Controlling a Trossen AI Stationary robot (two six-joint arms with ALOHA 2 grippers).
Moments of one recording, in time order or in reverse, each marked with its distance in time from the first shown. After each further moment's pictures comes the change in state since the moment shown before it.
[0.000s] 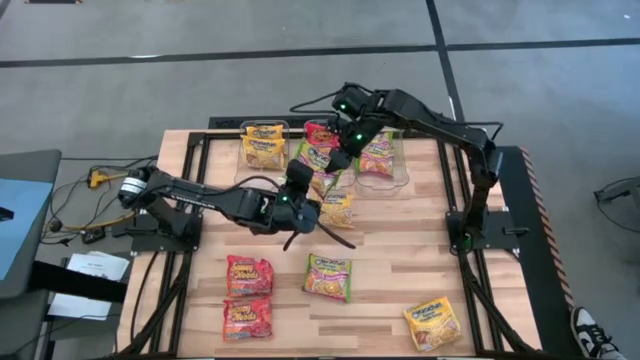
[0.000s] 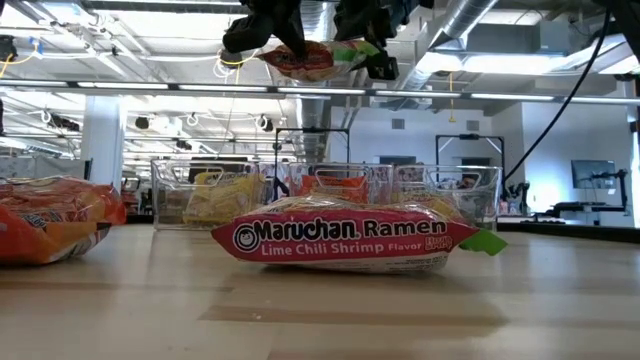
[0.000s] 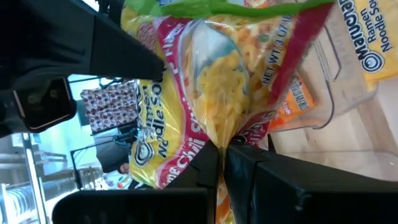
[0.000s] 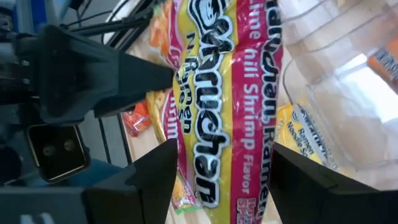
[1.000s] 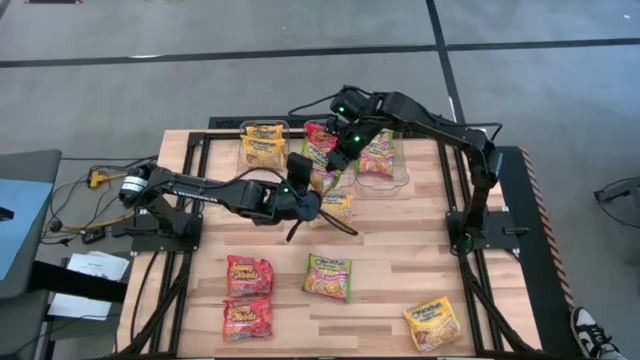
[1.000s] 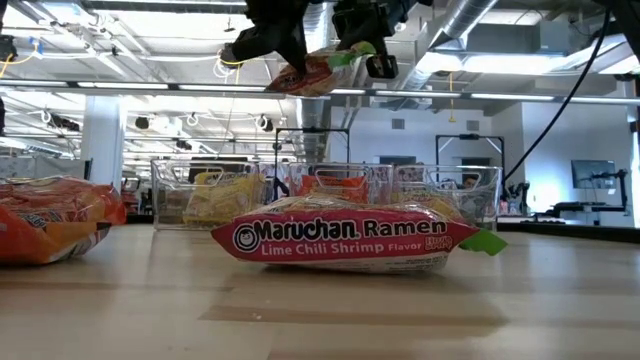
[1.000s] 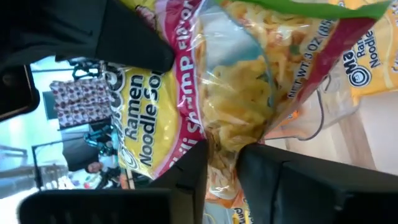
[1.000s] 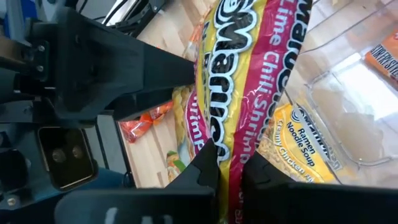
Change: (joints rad) left arm 0.061 0.000 0.000 -0.006 0.108 -0.094; right arm 0.014 0.000 -0.001 0.018 0.041 0.054
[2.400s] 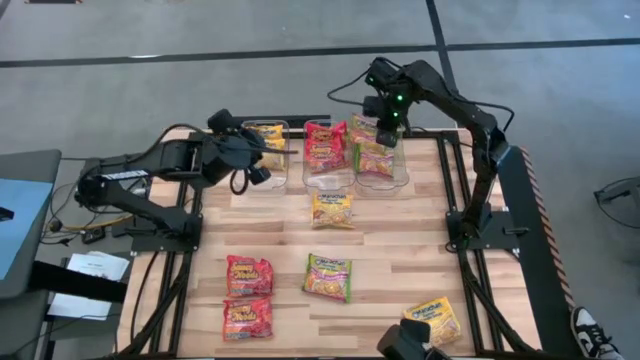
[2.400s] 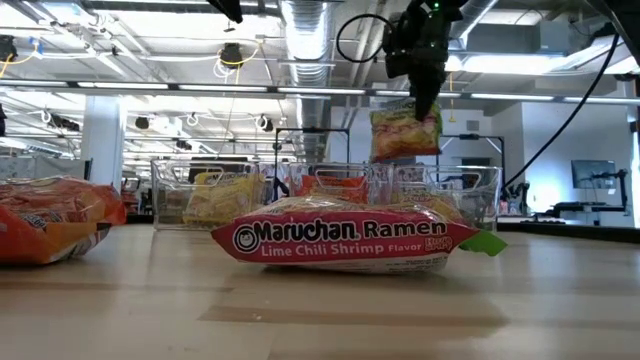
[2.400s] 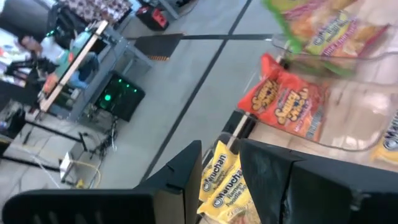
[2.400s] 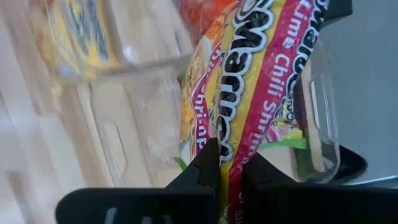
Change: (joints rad) left arm 0.164 -0.404 0.000 -0.233 0.074 -0.627; right arm -0.323 -0.002 0.001 -0.368 0.431 -0.860
